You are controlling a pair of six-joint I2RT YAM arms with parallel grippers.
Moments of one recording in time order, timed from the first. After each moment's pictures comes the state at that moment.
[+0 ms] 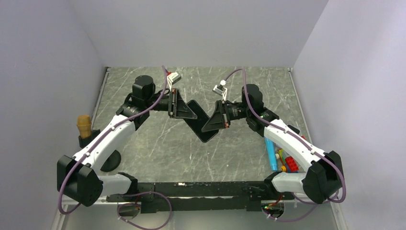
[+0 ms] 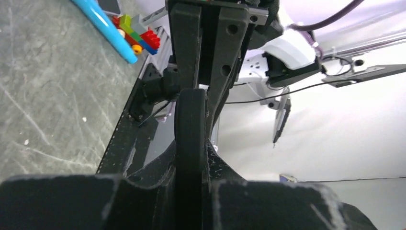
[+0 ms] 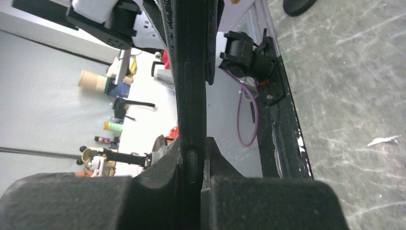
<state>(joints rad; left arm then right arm) -0.44 1.24 1.06 -0.07 1.10 -0.86 0.55 1.25 0.96 -0.01 -1.15 0.79</state>
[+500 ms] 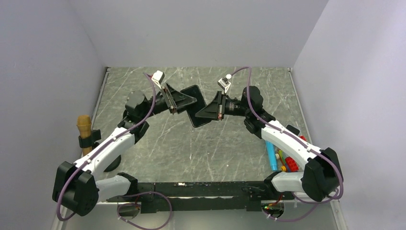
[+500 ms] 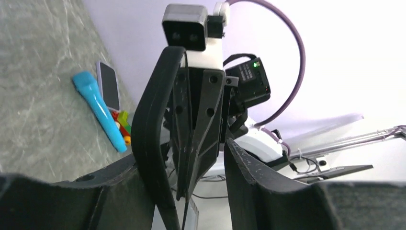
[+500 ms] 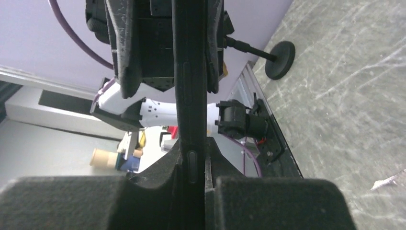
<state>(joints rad) -0.44 1.15 0.78 0.52 0.71 -1.33 0.56 1.26 0.89 0.35 -0.88 1.13</state>
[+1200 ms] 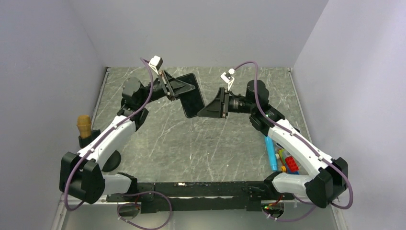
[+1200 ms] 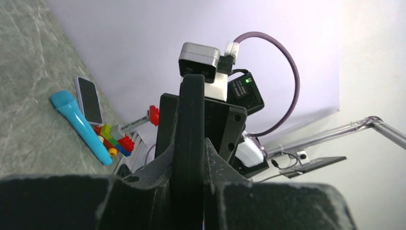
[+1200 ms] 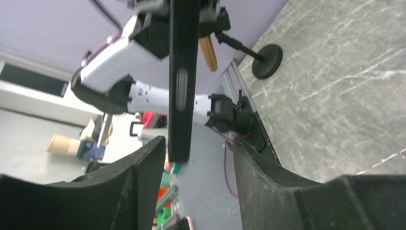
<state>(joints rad) -0.38 1.26 0.97 0.57 0.77 -1.39 0.57 1.22 1.06 0.05 -0.83 0.92</state>
